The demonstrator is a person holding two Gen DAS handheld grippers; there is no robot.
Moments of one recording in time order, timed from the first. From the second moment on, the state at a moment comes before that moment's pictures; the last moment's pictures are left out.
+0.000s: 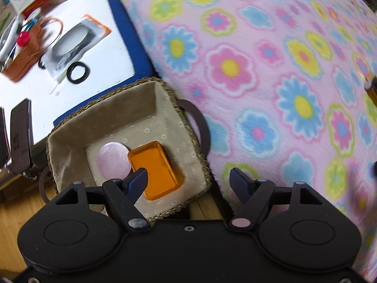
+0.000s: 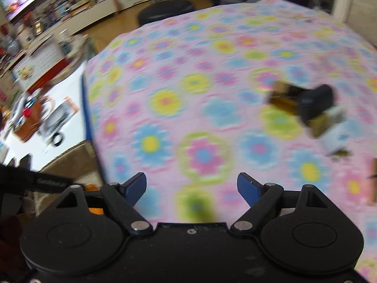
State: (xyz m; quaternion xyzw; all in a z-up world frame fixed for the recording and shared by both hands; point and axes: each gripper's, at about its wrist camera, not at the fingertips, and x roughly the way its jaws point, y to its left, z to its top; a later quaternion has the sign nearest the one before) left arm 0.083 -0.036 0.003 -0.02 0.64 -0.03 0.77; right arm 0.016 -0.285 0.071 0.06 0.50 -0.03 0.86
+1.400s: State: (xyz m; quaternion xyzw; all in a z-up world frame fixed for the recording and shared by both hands) left arm 0.049 -0.207 0.010 0.12 0.63 -0.19 0.74; right arm -0.033 -0.462 0.062 0.14 0.57 -0.11 0.80
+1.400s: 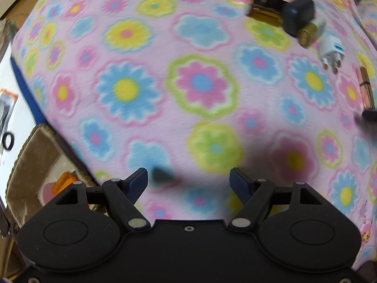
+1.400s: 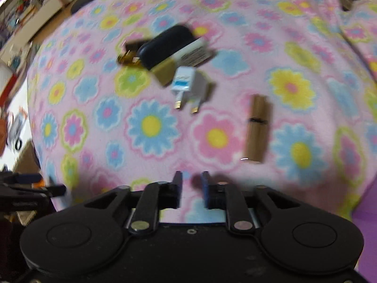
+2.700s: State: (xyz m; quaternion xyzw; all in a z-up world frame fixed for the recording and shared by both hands) left arm 0.063 -0.377 0.044 0.21 0.53 -0.33 0.75; right arm -0.026 -0.525 0.066 0.19 0.52 -0.18 0.82
